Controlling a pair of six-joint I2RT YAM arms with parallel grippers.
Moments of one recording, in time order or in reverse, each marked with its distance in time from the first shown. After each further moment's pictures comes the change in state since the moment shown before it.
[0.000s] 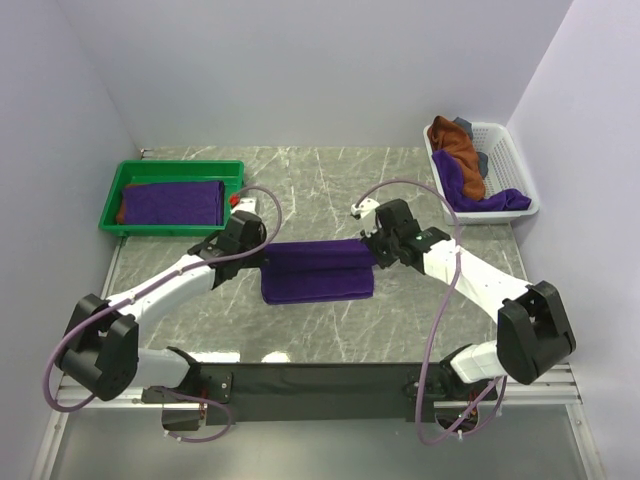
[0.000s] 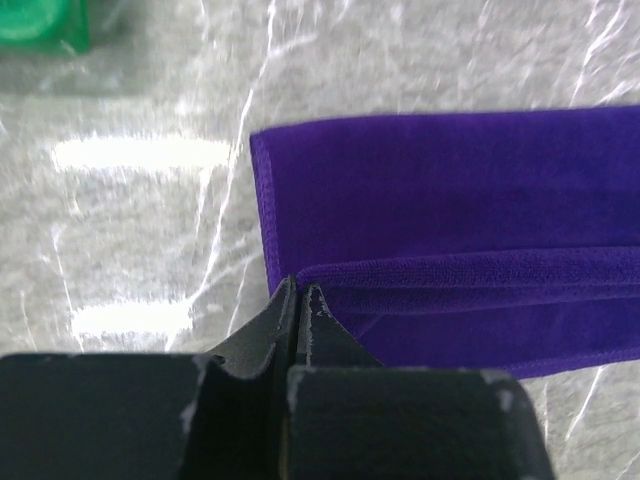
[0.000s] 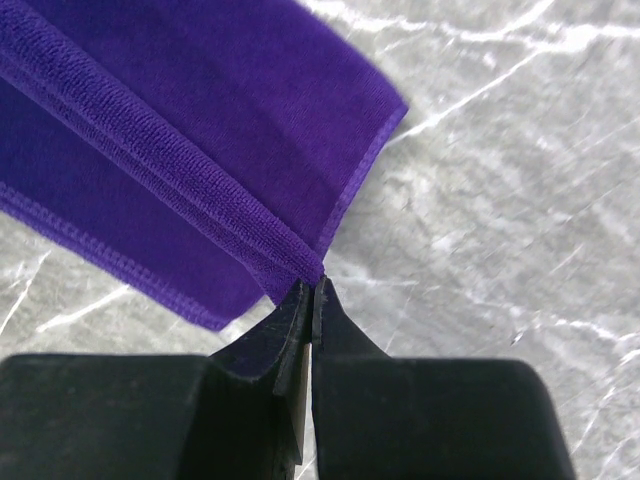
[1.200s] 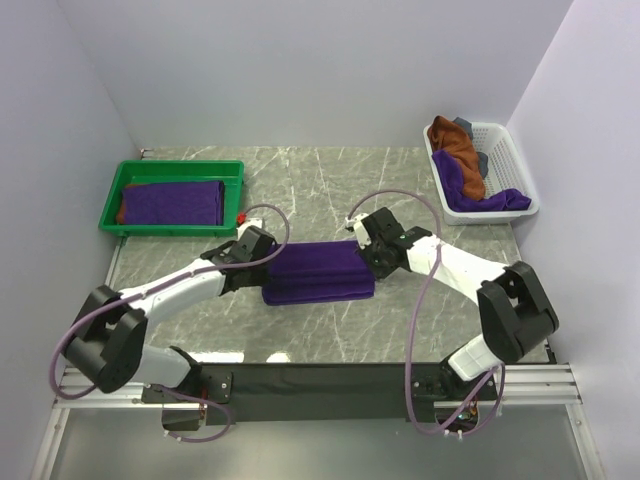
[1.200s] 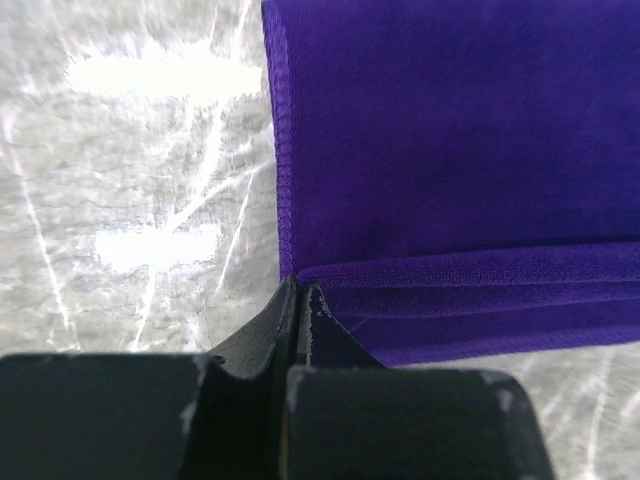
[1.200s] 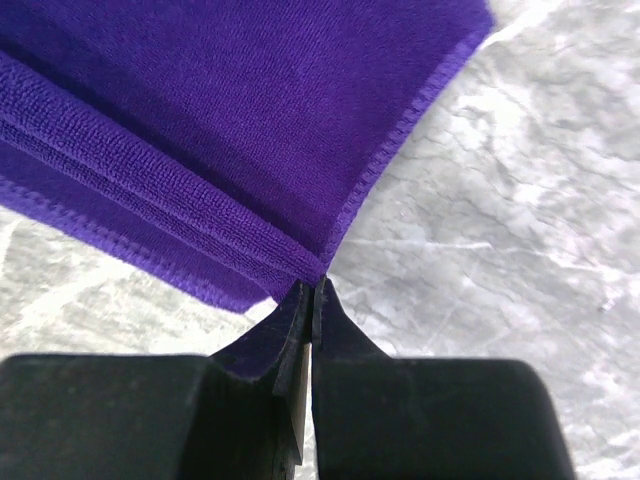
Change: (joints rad) left arm -0.087 0.064 -0.048 -0.106 -0.046 -0.114; right arm 0.044 0.144 0.011 -0.093 0.047 0.087
